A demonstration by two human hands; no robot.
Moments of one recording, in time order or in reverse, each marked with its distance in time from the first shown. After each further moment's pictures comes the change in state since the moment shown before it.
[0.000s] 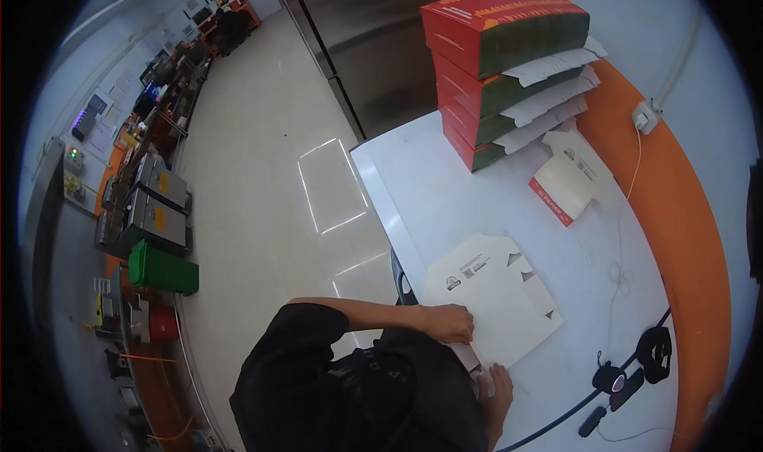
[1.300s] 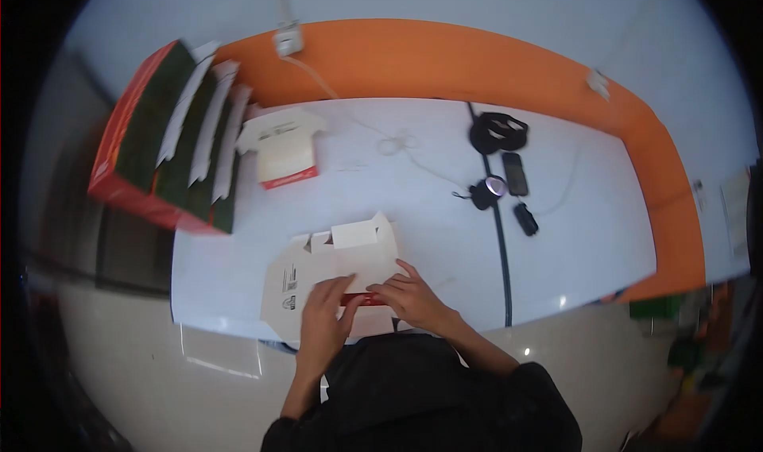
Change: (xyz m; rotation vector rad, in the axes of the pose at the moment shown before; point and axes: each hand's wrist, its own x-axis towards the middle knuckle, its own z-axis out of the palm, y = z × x) left_hand 0.040 0.142 -0.115 0.001 0.648 -0.037; right_hand 0.066 -0.079 -0.057 -0.065 0.306 -0.170
